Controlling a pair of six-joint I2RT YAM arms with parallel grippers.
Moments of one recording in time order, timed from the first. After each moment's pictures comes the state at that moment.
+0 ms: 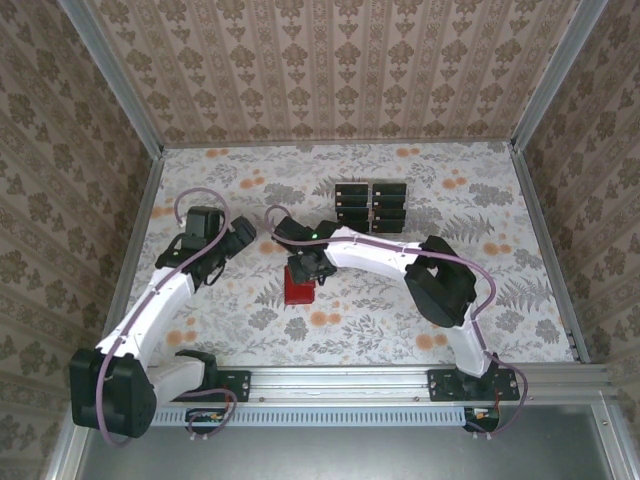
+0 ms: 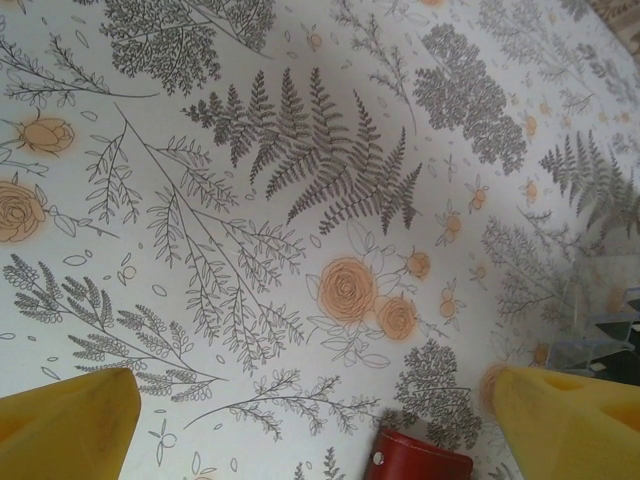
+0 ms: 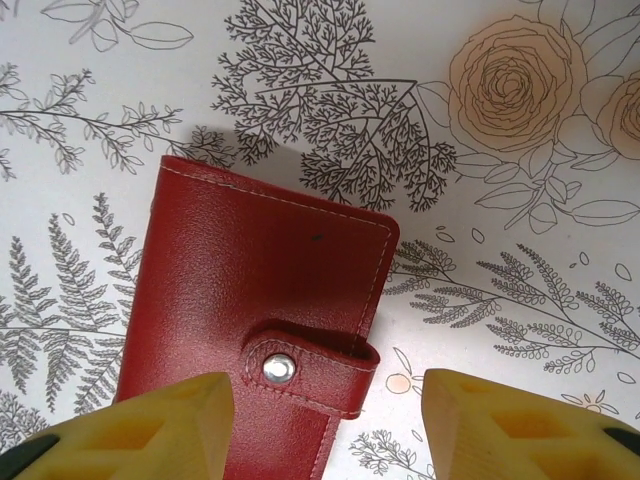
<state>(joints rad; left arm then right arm) -0.25 1.10 0.76 -0.48 -0.02 -0.79 0.93 2.08 1.64 -0.84 0.13 0.63</state>
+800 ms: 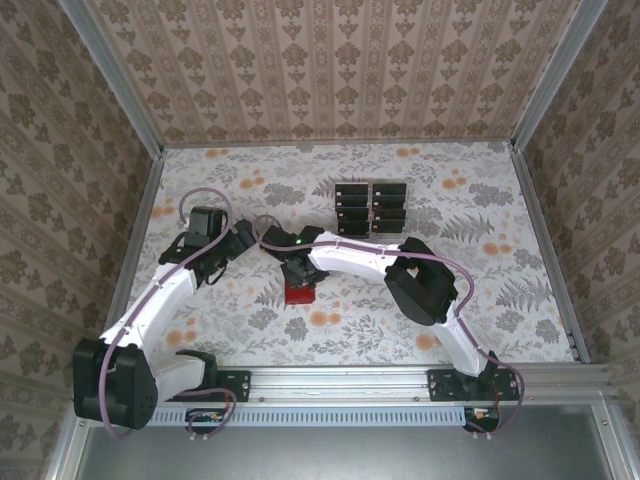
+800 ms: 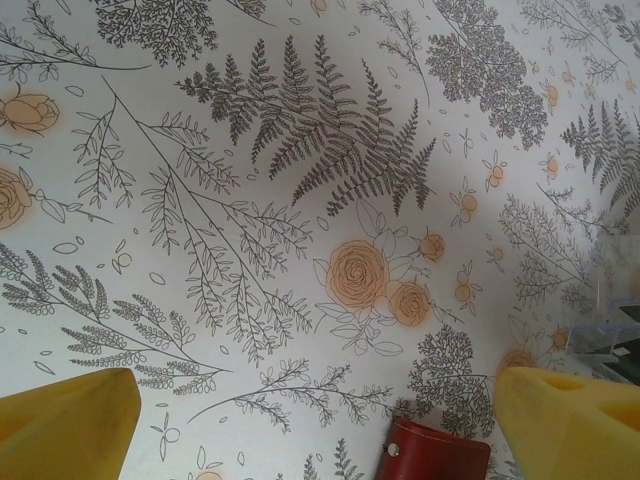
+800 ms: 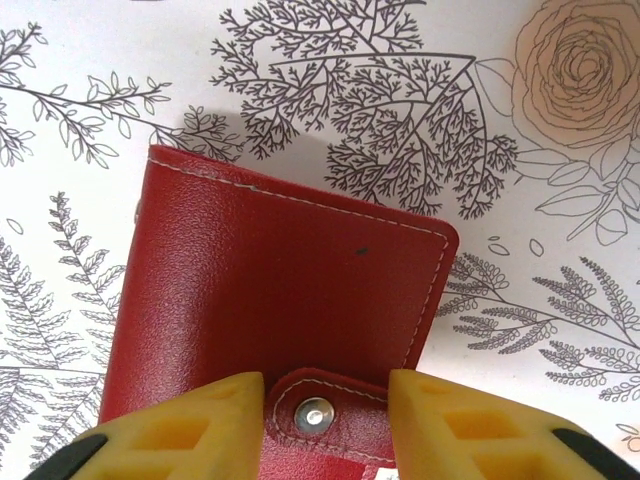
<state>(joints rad) -0.25 1.15 0.76 -0.48 0.01 -0.77 0.96 2.20 1.75 -0.92 0.19 0.64</state>
